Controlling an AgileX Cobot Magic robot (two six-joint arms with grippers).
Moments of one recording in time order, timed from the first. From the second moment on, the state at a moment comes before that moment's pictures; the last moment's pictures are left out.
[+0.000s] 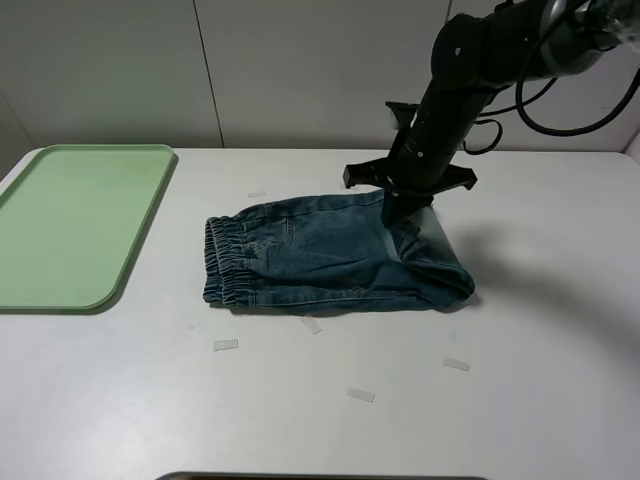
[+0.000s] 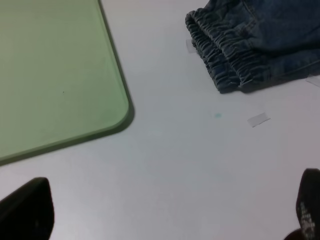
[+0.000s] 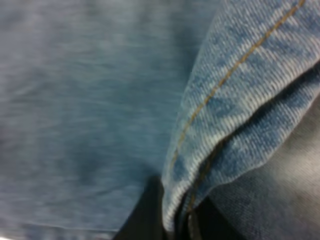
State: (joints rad) left arm -0.06 0.00 -0.49 -0.12 1.07 0.19; right arm 0.46 2.03 -1.42 0.18 0.85 0.18
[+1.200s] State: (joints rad) left arm -0.06 0.00 -0.49 -0.10 1.09 0.41; right arm 0.68 2.05 -1.41 0.30 0.64 0.18
